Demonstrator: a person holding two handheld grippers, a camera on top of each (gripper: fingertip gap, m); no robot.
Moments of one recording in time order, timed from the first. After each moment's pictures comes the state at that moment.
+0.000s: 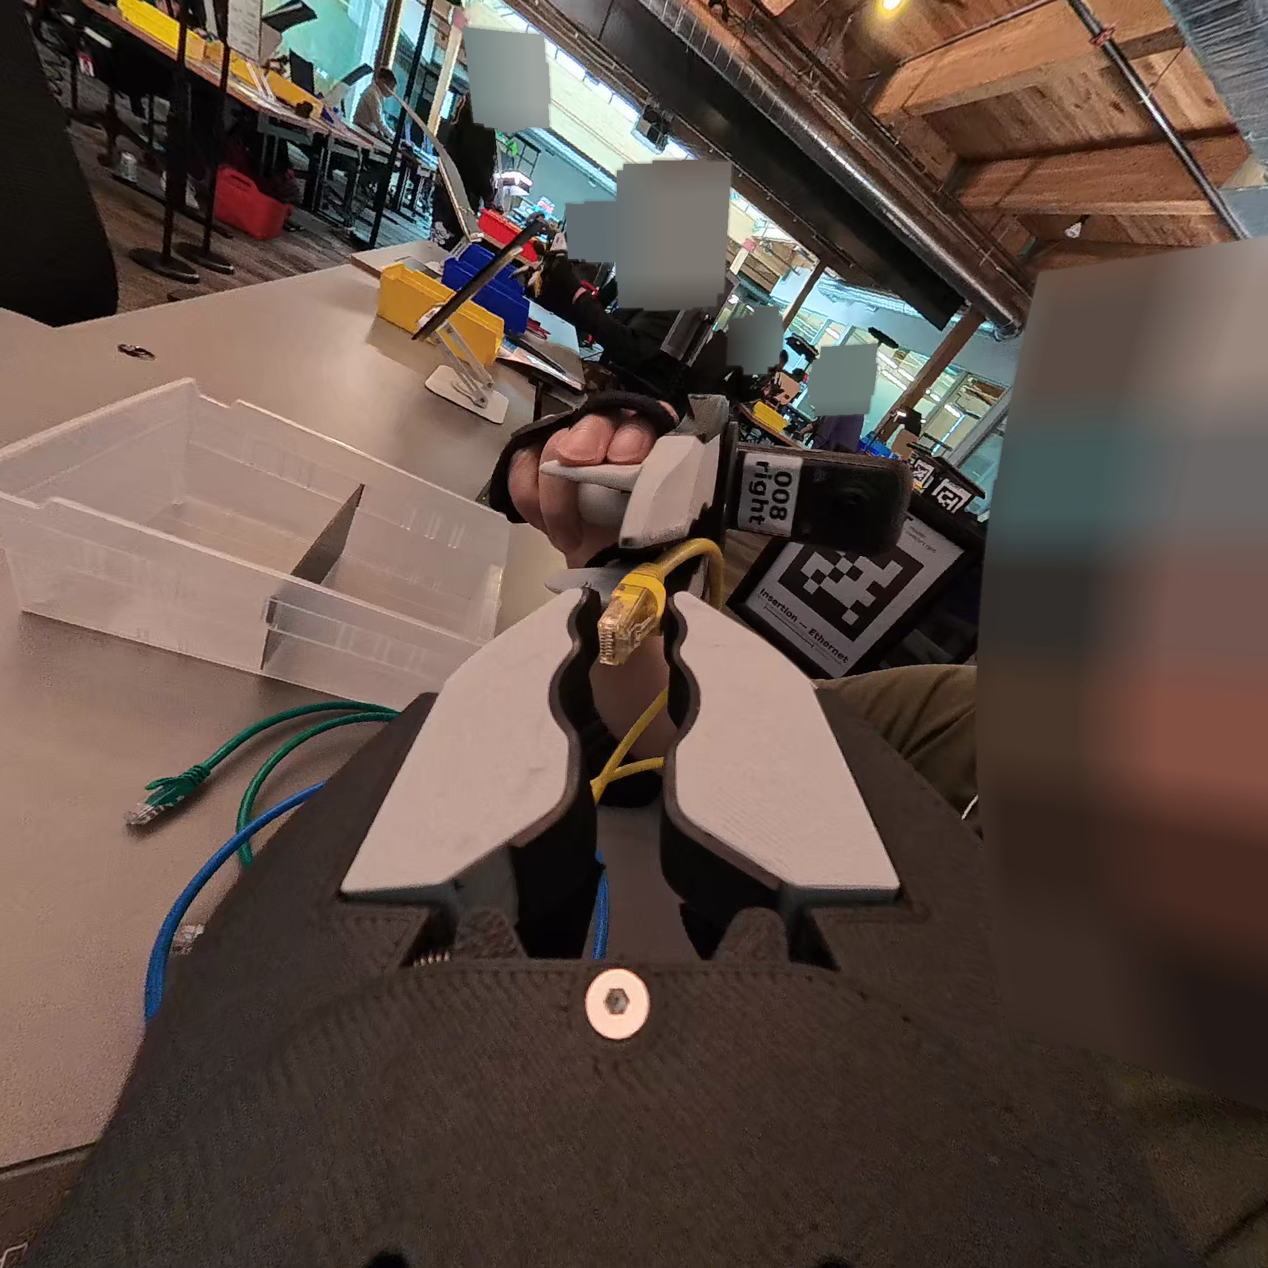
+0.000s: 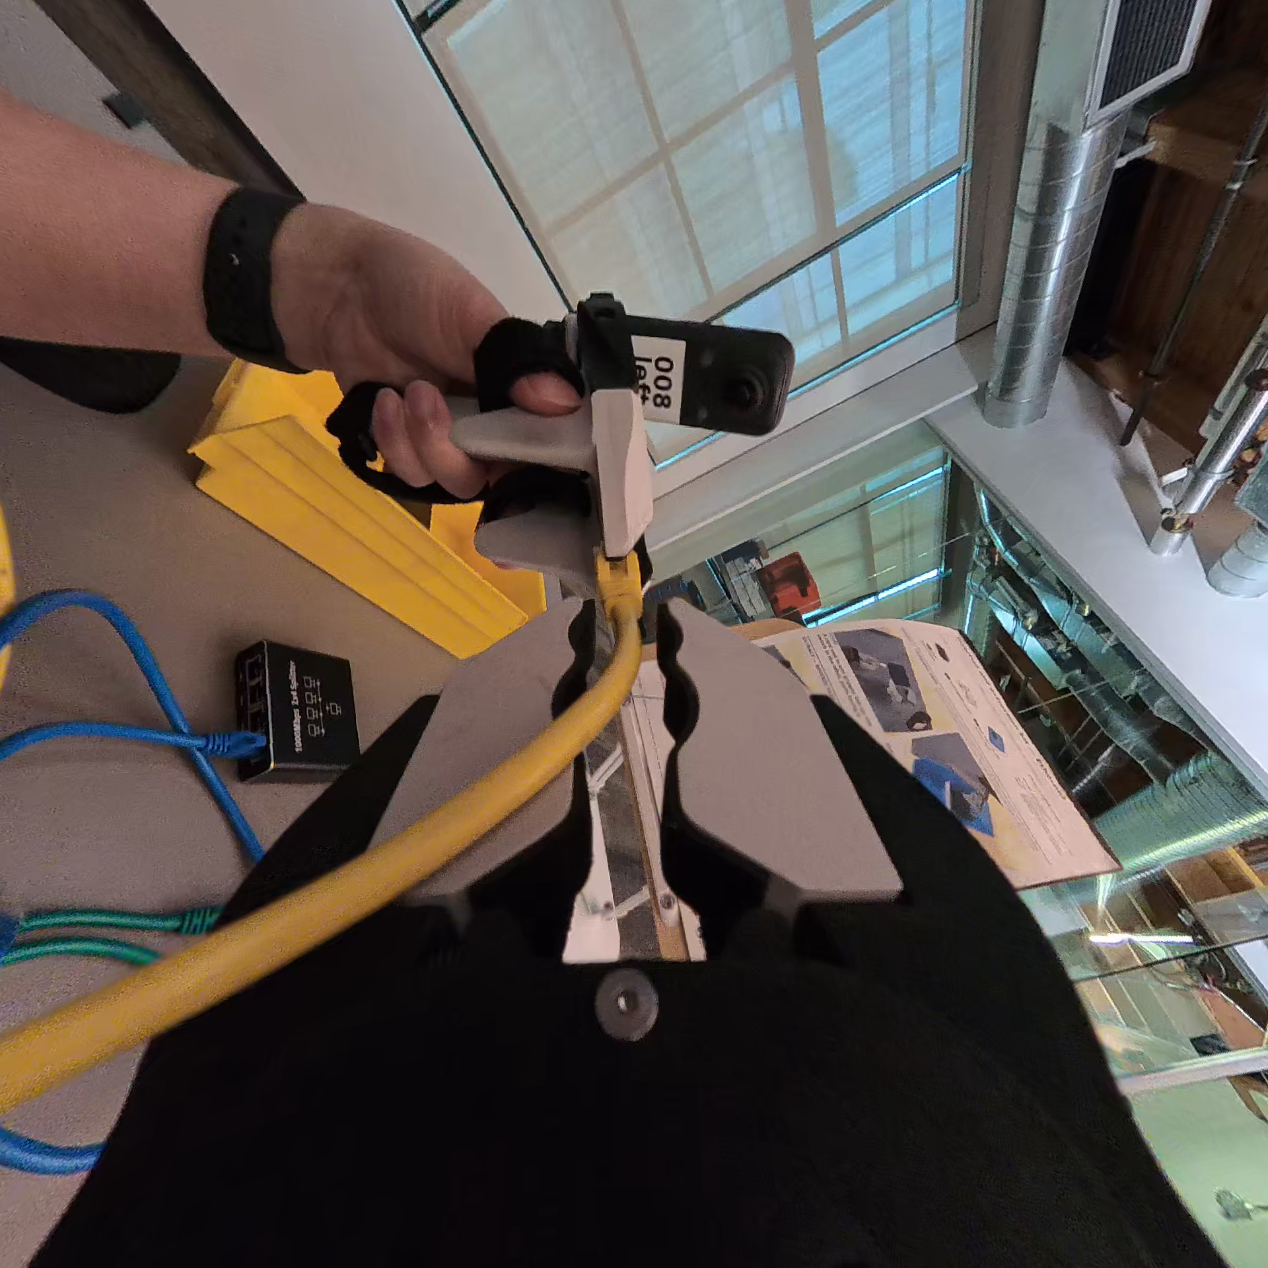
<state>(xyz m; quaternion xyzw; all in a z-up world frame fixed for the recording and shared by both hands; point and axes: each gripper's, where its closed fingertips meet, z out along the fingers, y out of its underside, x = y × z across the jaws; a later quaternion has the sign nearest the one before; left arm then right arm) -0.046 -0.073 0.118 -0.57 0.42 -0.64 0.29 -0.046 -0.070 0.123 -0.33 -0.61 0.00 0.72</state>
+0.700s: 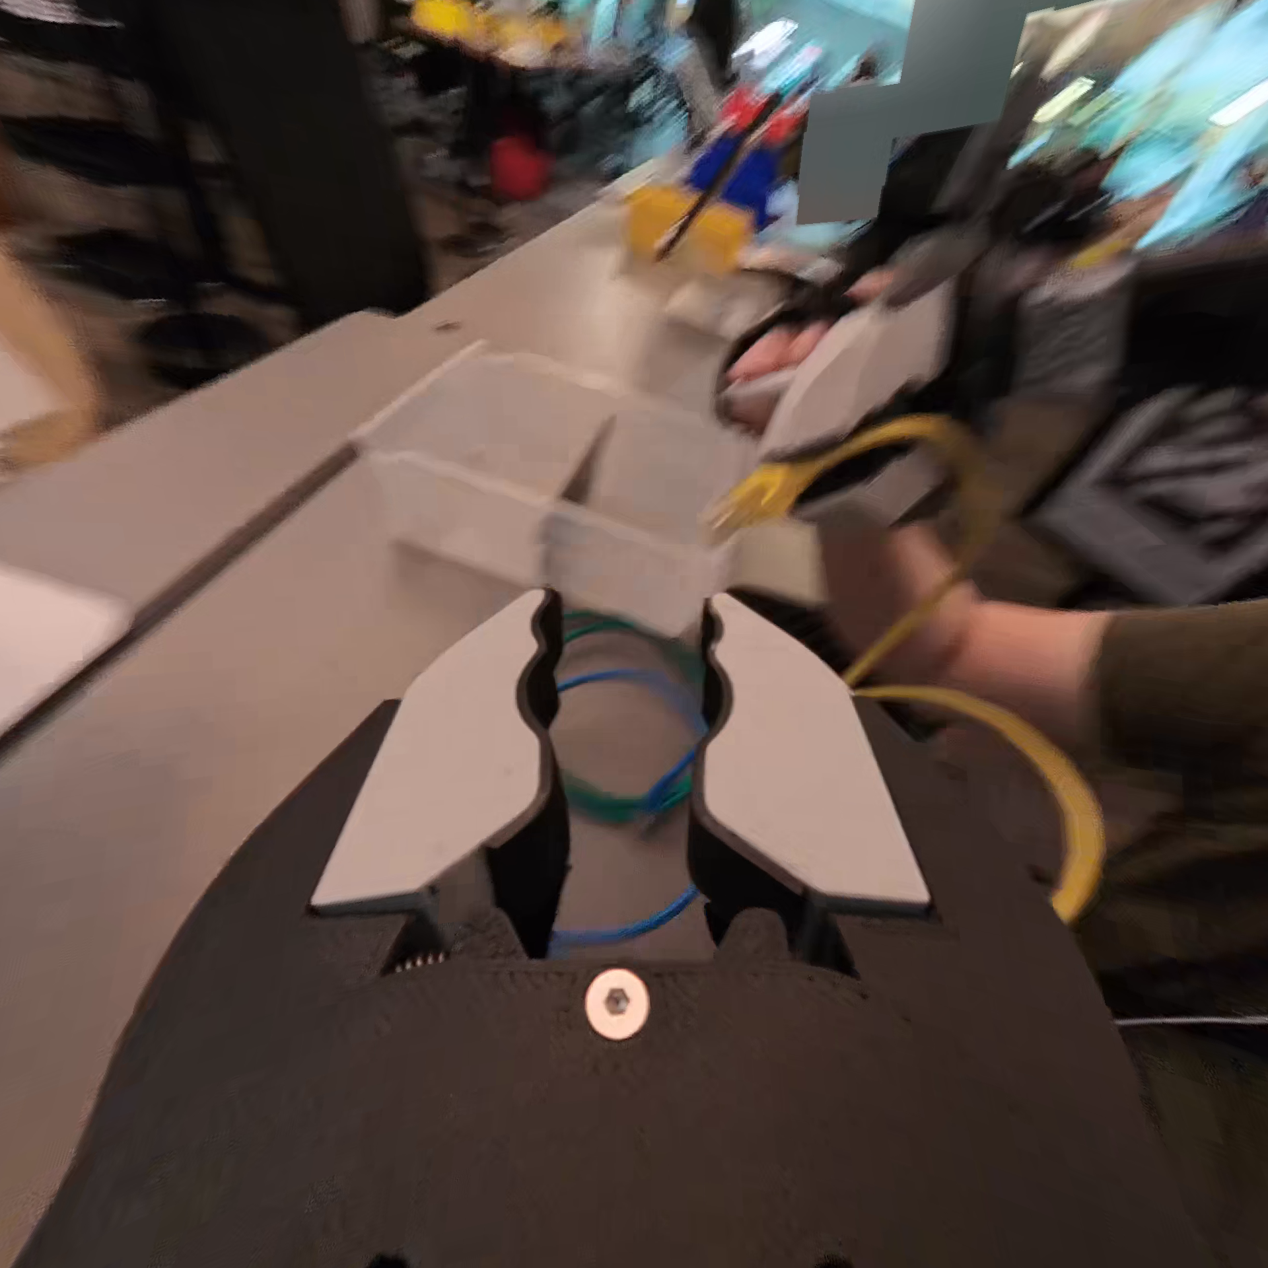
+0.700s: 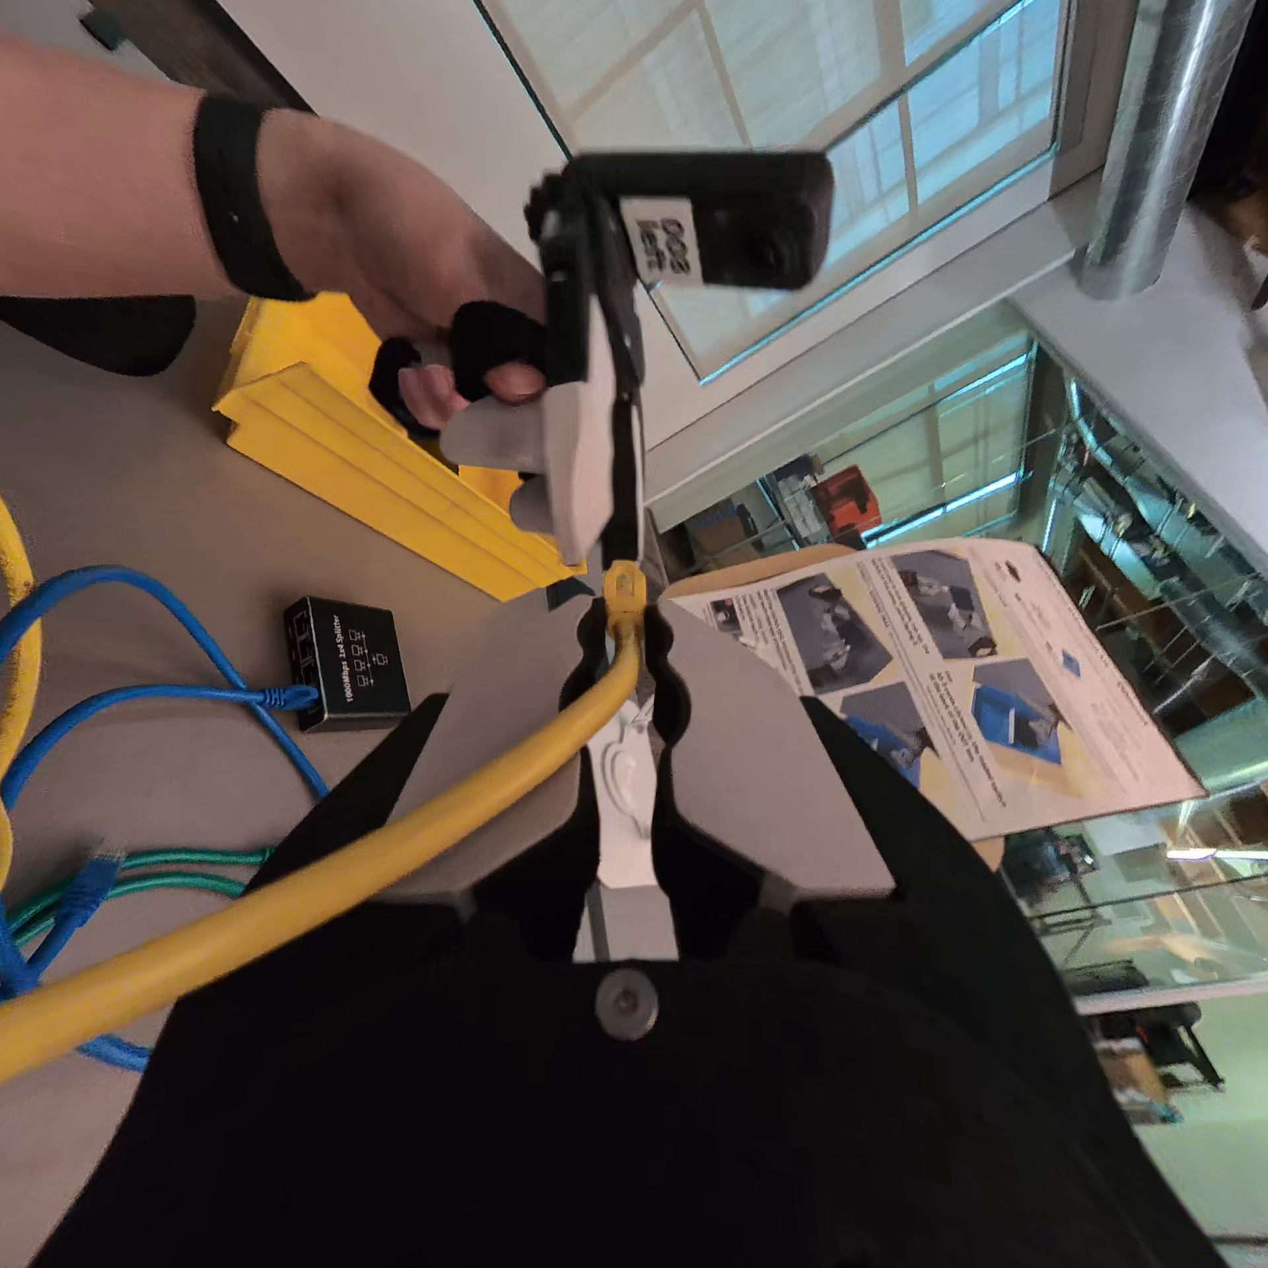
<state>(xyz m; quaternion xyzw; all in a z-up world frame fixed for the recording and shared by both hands) -0.066 -0.028 0.082 -0.65 0.46 -0.45 0.39 -0.041 -0.057 0.111 -0.40 -0.62 0.00 0.68</state>
